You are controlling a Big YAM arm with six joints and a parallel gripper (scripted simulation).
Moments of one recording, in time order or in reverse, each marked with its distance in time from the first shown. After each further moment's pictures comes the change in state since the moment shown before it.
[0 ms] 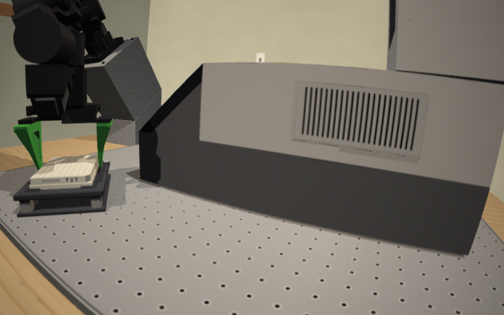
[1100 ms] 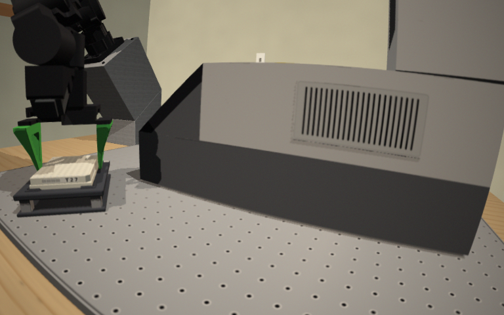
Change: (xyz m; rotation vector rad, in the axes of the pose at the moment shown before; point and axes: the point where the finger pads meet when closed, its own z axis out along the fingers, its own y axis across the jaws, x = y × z) arm -0.002 0.000 0.002 0.000 -0.005 0.000
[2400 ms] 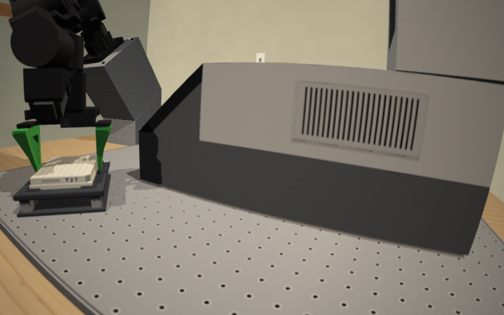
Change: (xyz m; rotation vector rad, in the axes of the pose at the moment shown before) arm -0.003 -0.001 0.004 0.000 -0.007 0.002
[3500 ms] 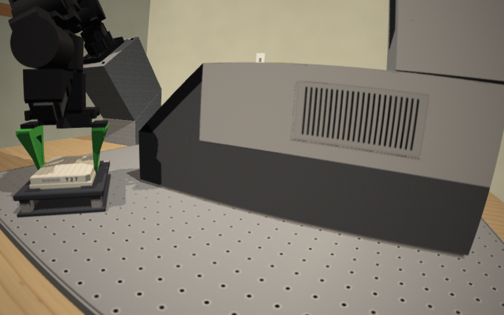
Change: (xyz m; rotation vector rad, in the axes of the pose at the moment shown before) arm 0.001 0.000 0.001 0.000 0.001 0.001
